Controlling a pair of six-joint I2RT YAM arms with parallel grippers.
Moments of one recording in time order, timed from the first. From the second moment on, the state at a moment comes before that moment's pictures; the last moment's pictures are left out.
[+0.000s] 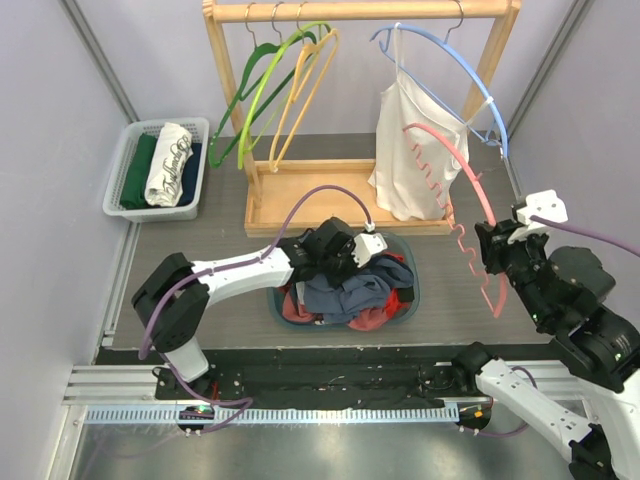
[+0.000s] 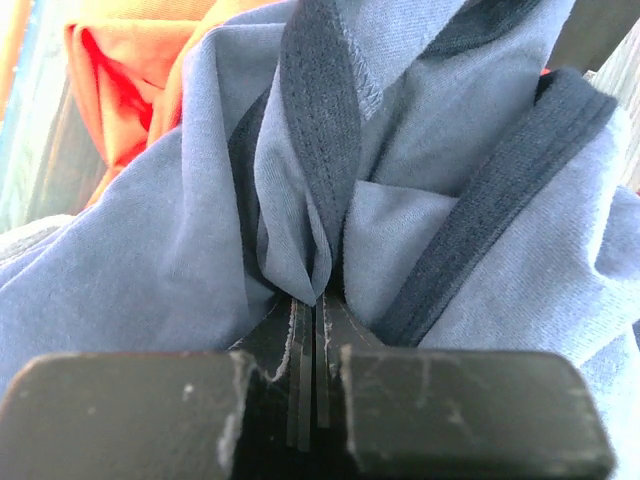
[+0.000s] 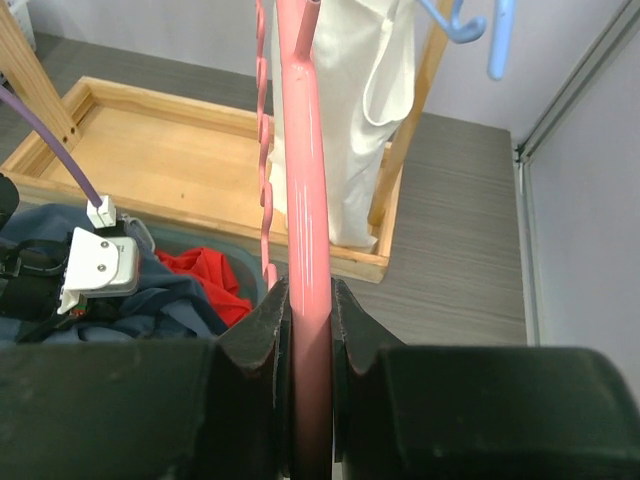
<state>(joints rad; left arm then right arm) -0.93 1.71 1.14 -0.27 0.16 0.21 0.57 0.57 1.26 -0.81 0.40 -0.04</state>
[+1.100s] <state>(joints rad) -0.92 1.60 1.60 -0.84 -0.07 0.11 0.58 0.71 1.27 -0.83 0.30 0.05</state>
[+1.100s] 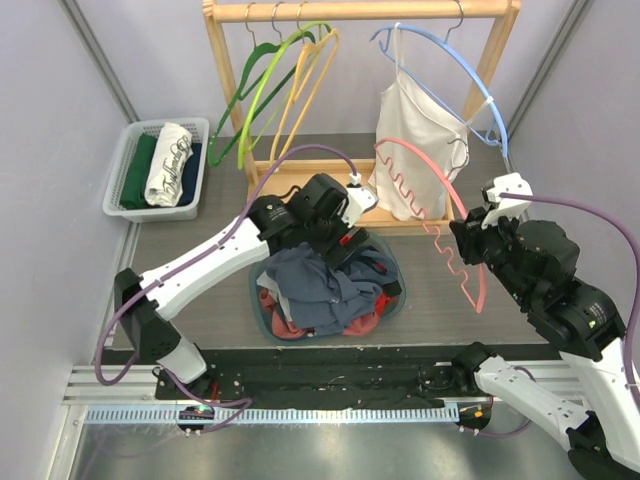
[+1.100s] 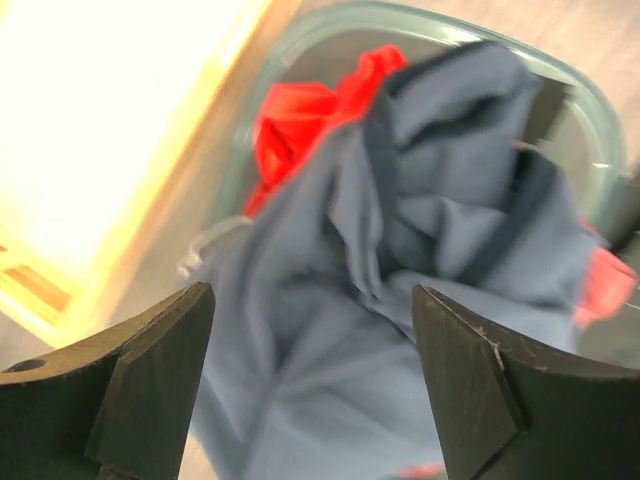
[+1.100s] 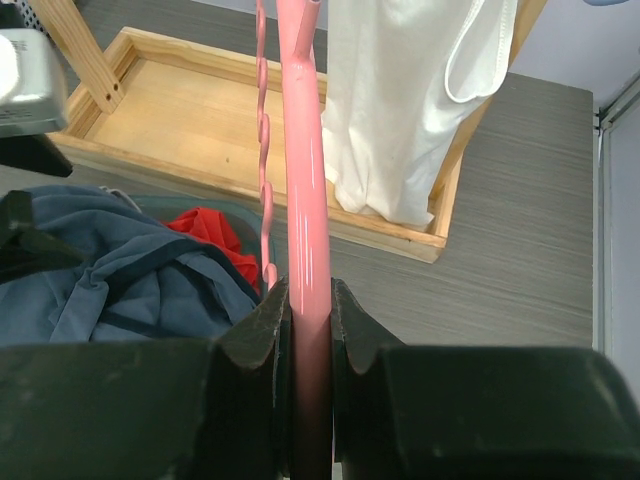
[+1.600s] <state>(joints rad) -0.90 1.52 1.29 -0.91 0.16 -0.27 0.58 0.71 1.33 -0.87 0.30 0.08</state>
